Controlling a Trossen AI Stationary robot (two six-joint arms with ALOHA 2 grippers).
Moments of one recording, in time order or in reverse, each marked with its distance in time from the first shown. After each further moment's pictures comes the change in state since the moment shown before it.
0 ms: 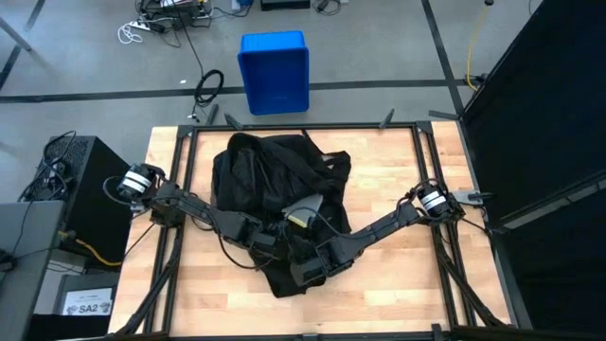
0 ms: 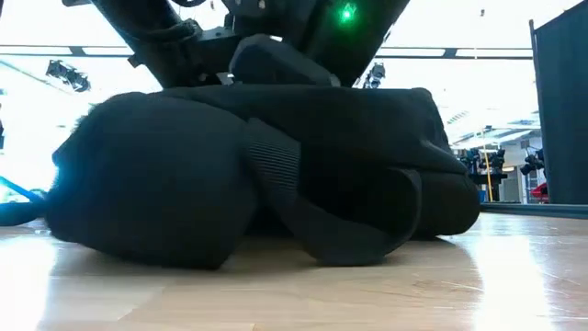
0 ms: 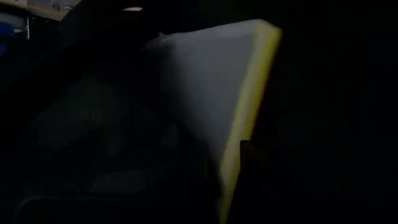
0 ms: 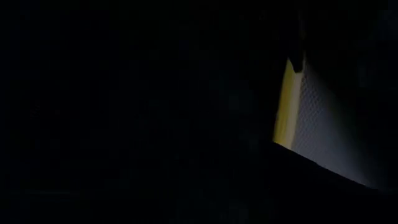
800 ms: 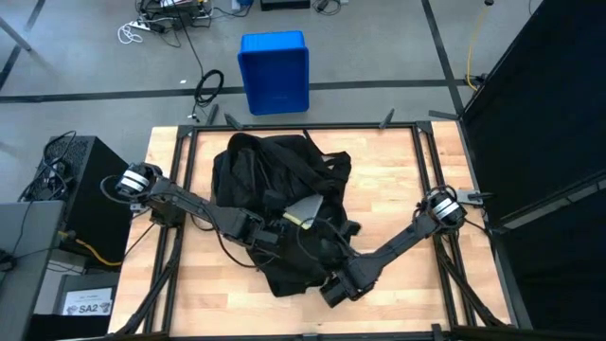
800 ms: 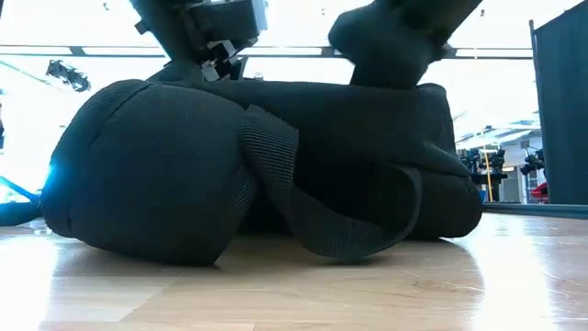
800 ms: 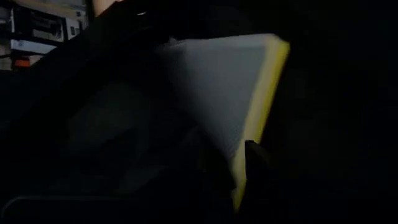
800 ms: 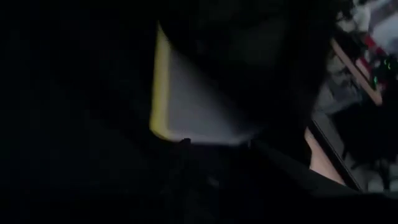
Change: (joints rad) left arm 0.005 -0.044 0.118 -0.188 0.043 -0.053; right arm 0.176 -0.056 0.003 -0.591 0.385 0.607
